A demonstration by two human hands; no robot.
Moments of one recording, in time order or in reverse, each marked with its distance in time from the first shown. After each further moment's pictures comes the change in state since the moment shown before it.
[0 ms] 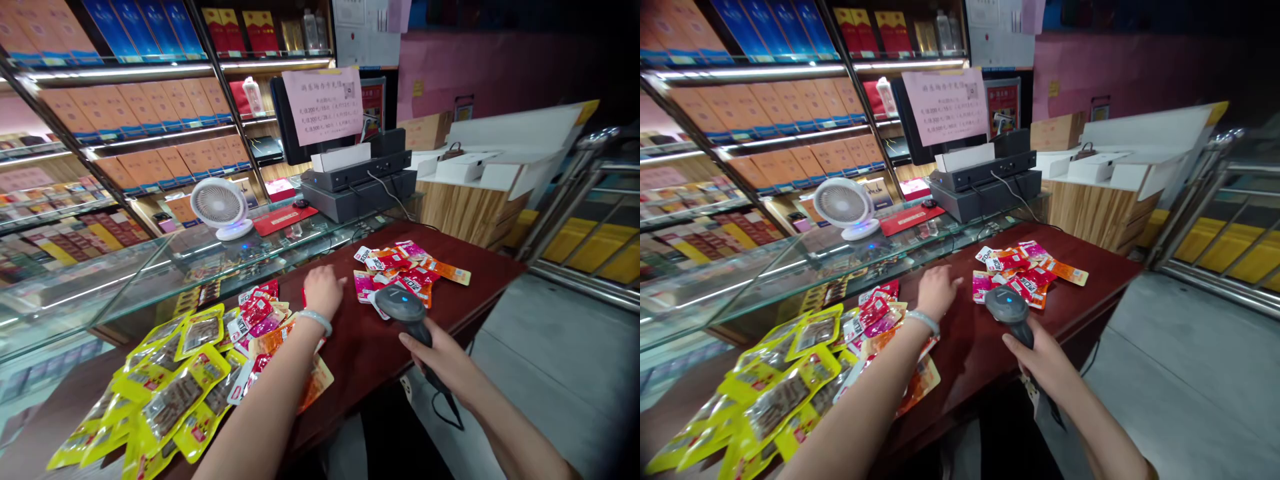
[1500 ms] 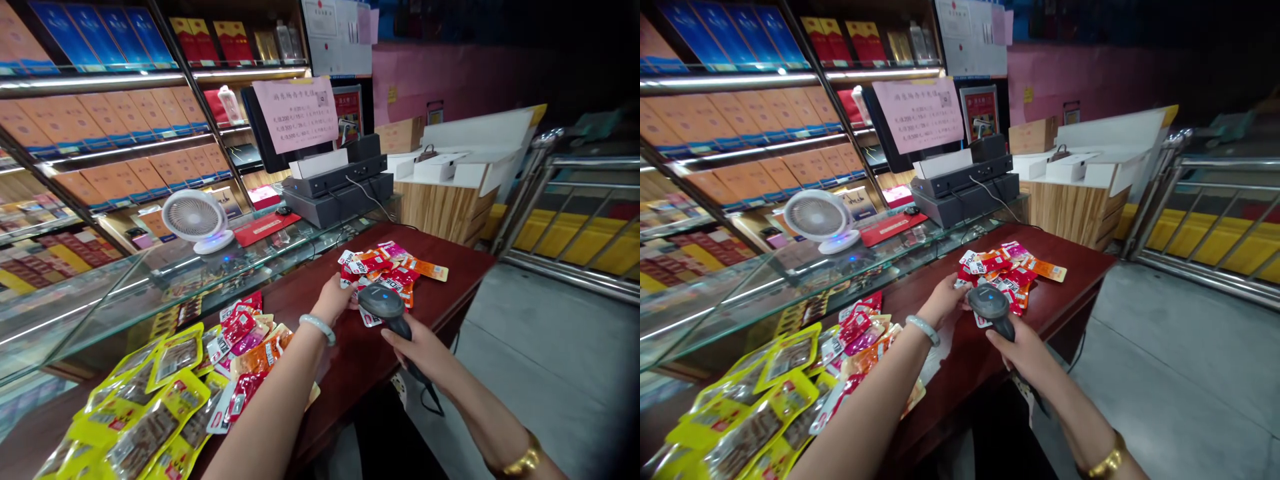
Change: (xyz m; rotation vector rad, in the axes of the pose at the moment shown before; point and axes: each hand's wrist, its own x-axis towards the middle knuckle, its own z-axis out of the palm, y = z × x) left_hand 0.005 0.050 0.025 -1.061 -0.491 -0.200; right_hand 0.012 -0.003 -0.003 0.097 -0.048 -0.006
